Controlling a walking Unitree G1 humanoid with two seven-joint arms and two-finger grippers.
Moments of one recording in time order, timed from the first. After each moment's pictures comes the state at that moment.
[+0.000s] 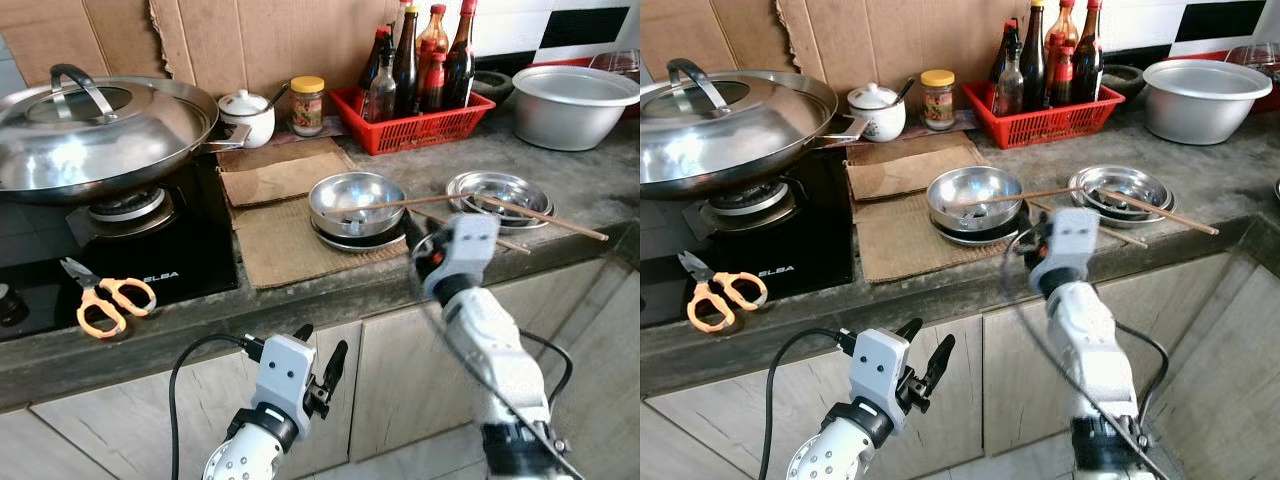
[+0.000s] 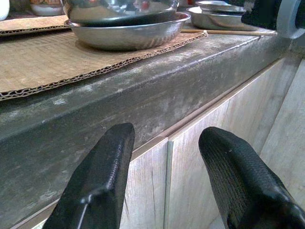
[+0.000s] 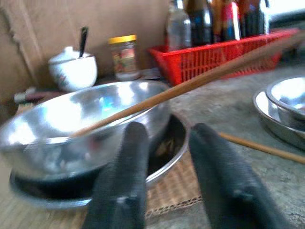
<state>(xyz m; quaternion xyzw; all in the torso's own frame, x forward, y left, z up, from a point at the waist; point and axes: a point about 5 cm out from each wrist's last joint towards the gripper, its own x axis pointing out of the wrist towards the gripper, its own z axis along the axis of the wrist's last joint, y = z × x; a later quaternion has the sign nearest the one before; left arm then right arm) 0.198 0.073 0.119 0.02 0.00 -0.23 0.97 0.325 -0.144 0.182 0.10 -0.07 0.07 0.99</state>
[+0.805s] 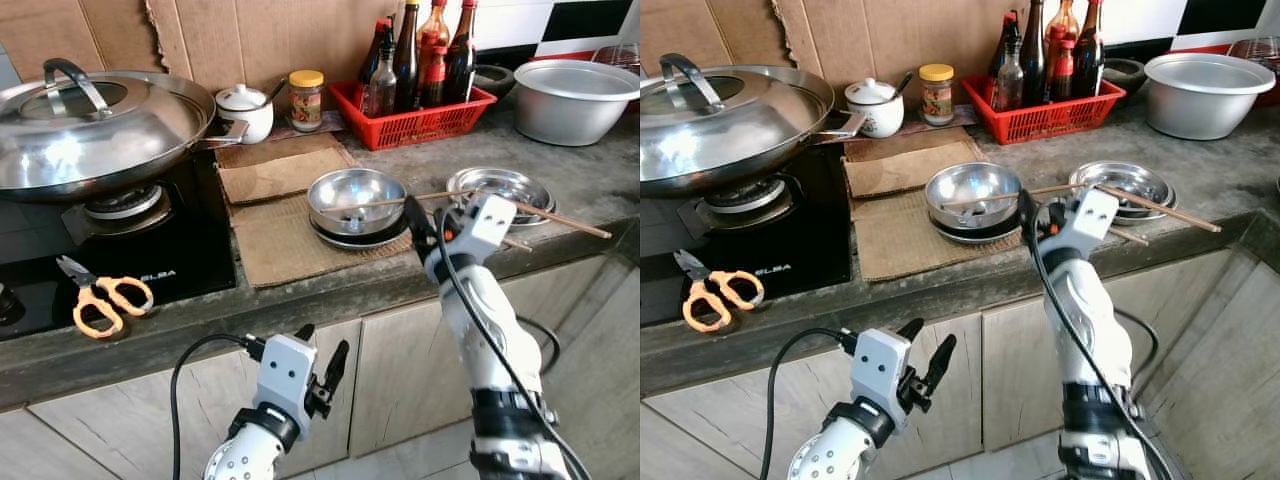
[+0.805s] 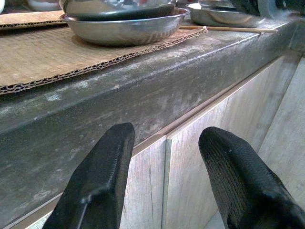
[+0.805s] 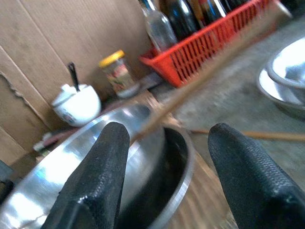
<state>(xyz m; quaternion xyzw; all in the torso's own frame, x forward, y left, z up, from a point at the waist) 0.198 0.071 0.119 0.02 0.00 -0.23 0.97 0.345 -0.140 0.201 0.25 -0.07 0.07 0.96</state>
